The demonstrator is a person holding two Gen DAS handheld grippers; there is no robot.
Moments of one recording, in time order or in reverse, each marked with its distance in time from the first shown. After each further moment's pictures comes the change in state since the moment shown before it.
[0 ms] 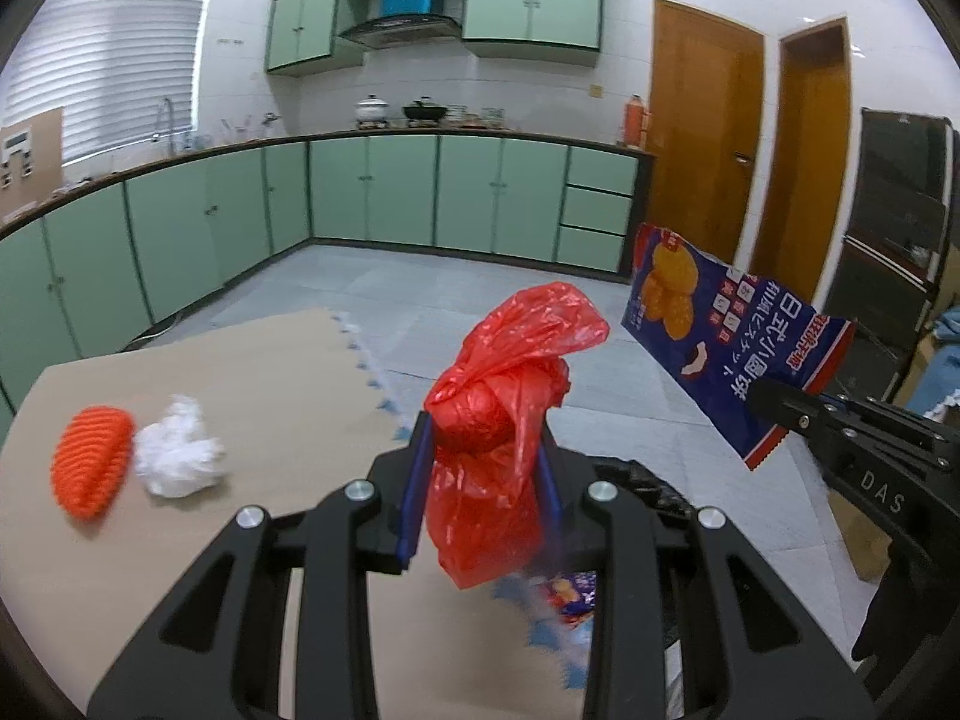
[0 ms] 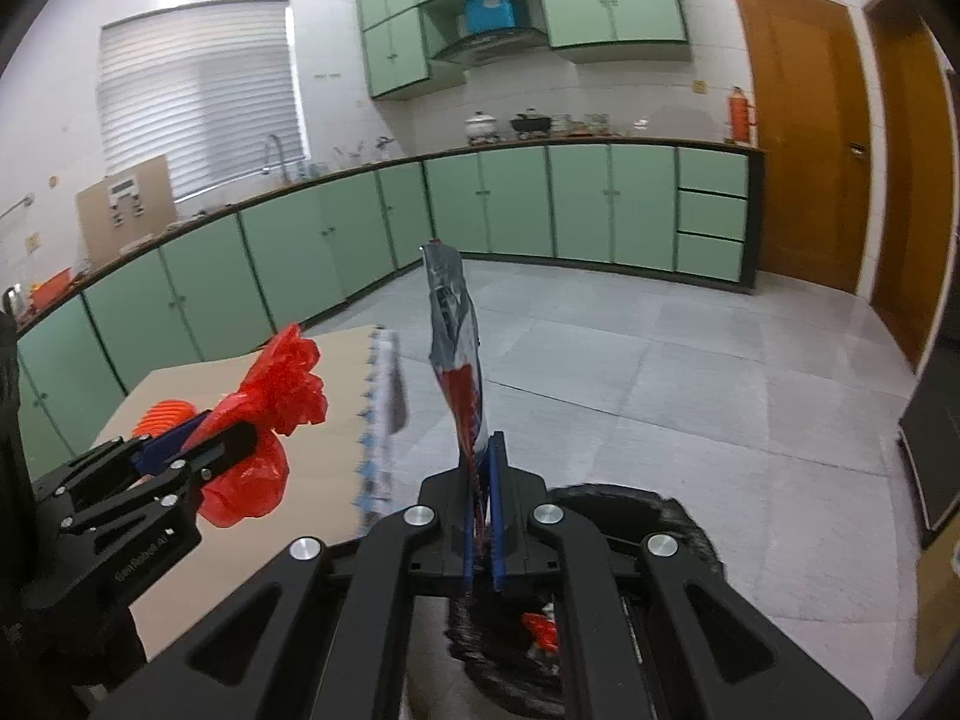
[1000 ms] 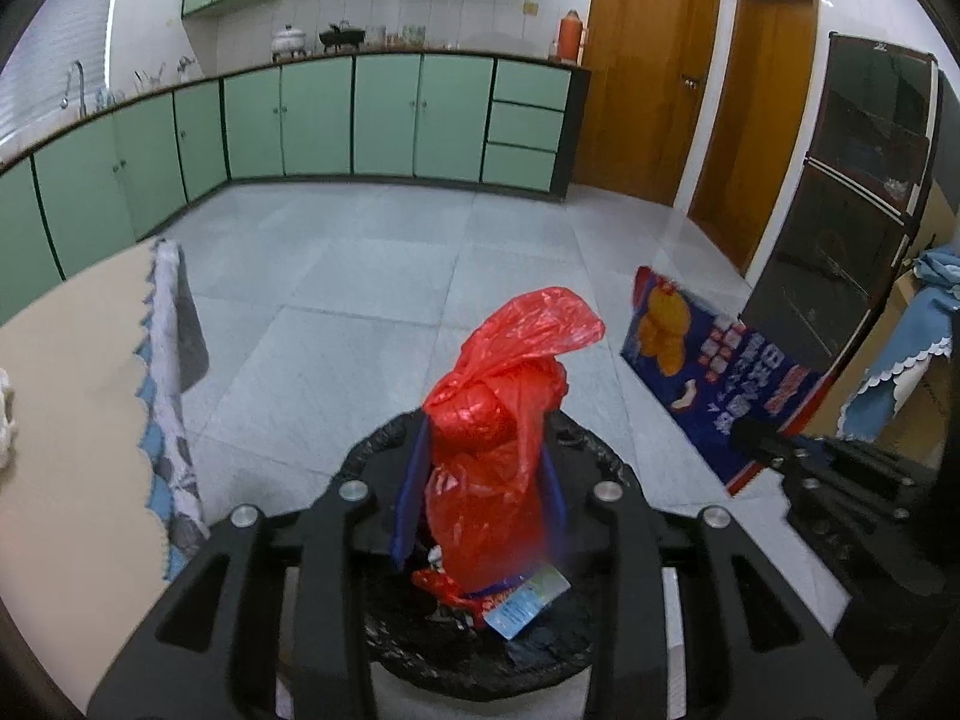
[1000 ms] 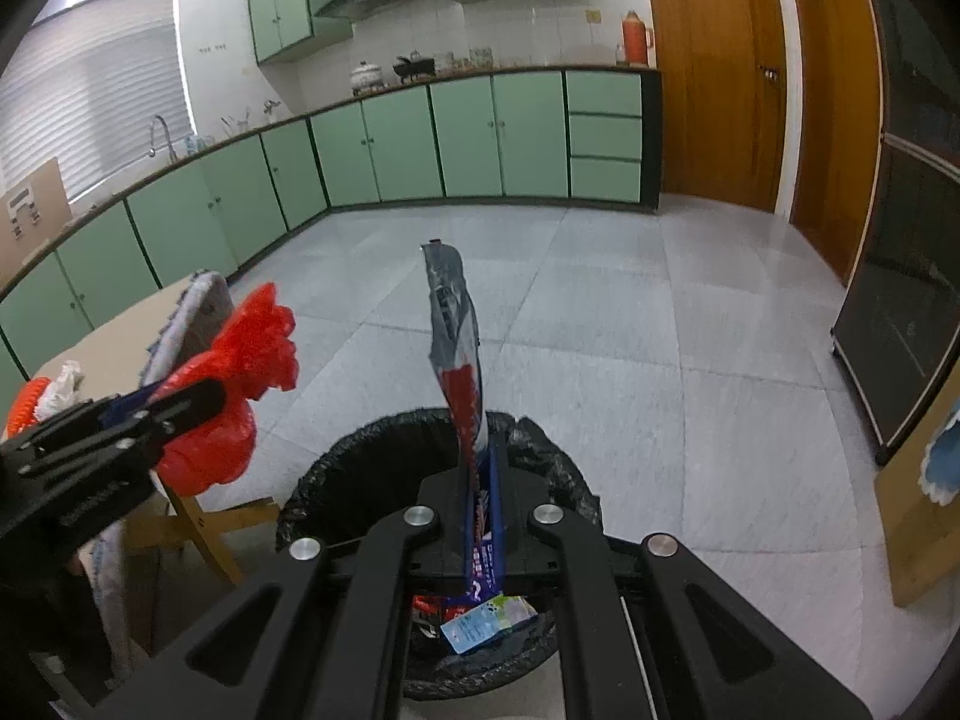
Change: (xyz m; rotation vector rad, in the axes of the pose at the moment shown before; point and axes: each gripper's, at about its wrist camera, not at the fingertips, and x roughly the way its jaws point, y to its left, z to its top) left arm 0.134 -0.098 -0.034 0.043 0.196 -0.142; right arm 0.062 -0.137 -0.069 0.114 0.144 -0.176
